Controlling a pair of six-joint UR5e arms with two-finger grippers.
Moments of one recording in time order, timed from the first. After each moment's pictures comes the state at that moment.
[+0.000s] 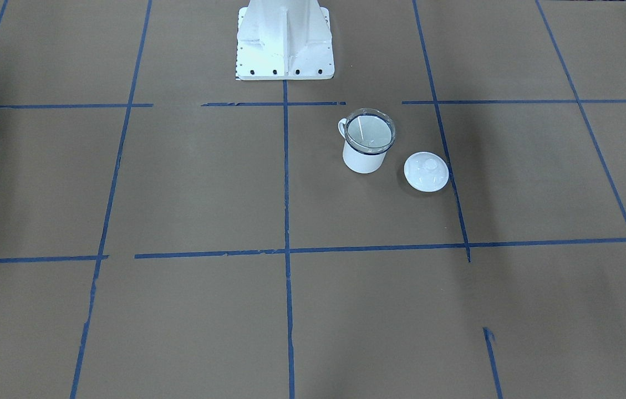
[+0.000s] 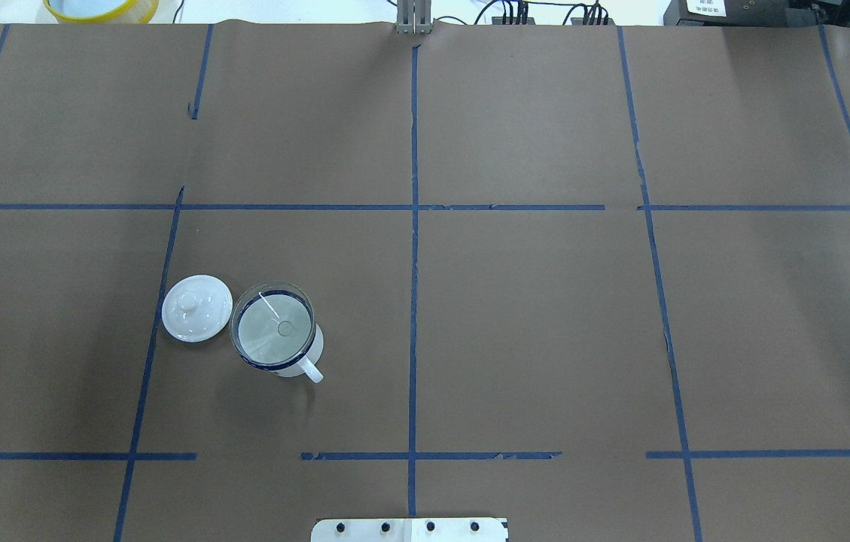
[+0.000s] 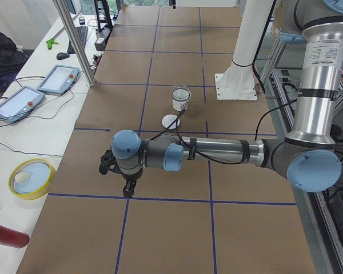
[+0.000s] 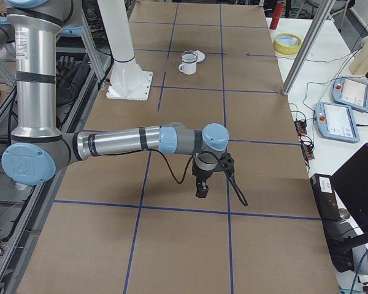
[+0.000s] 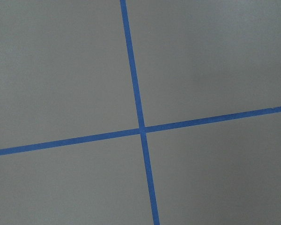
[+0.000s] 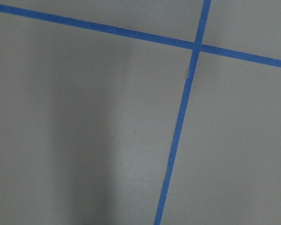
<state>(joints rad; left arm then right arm) -1.58 -1.63 -1.55 -1.66 -2.42 0.07 1.45 -1.63 1.79 -1.79 2.31 -0.13</state>
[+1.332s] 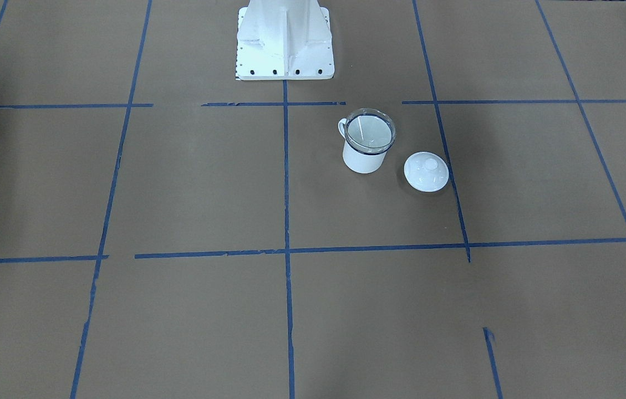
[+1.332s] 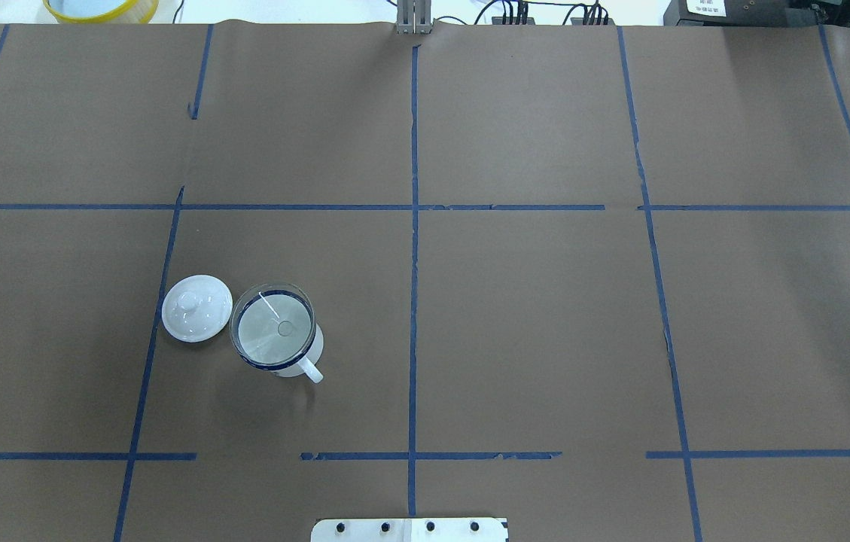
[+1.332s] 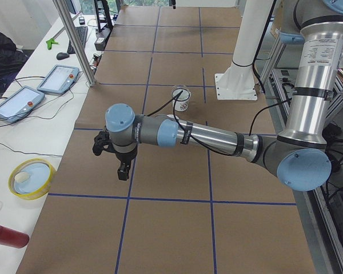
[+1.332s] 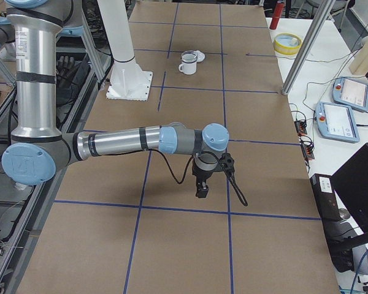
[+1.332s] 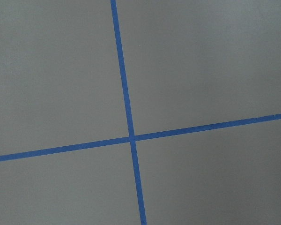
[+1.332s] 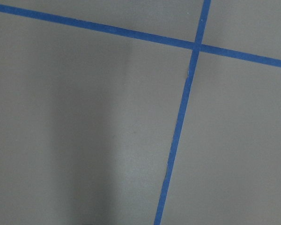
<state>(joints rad) -1.57 -1.71 -1.72 -1.46 -2.35 -0.07 1.45 -1.63 1.79 -1.79 2.31 -0.13</state>
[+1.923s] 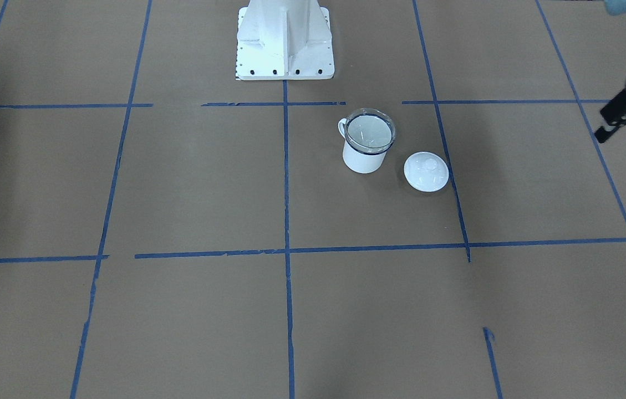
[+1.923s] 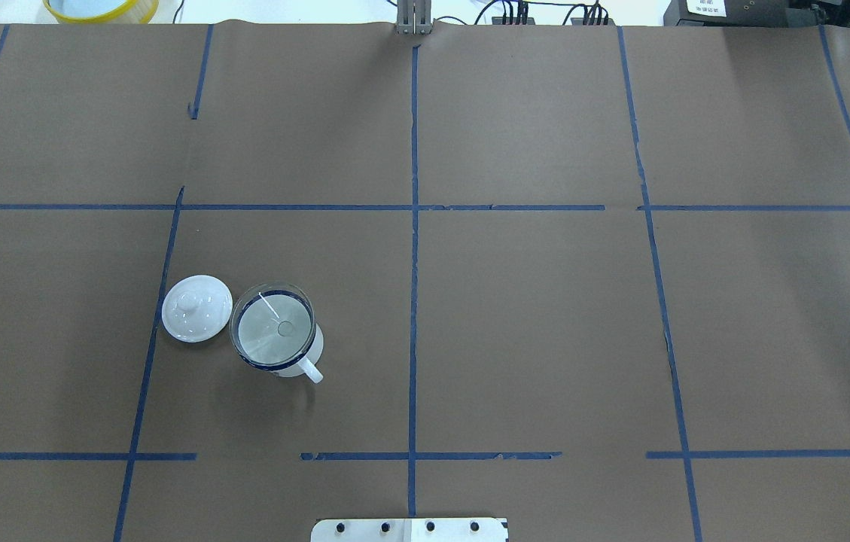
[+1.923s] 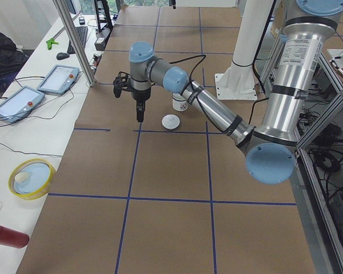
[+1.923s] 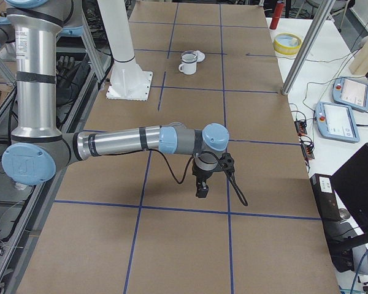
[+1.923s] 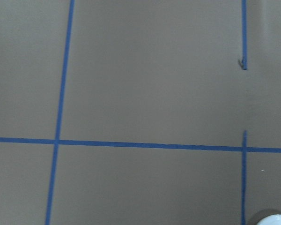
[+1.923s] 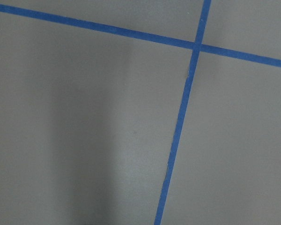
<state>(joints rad) -1.25 -1.80 -2.06 -1.38 -2.31 -0.68 1.45 -1.63 1.79 -1.79 2.31 -0.13</state>
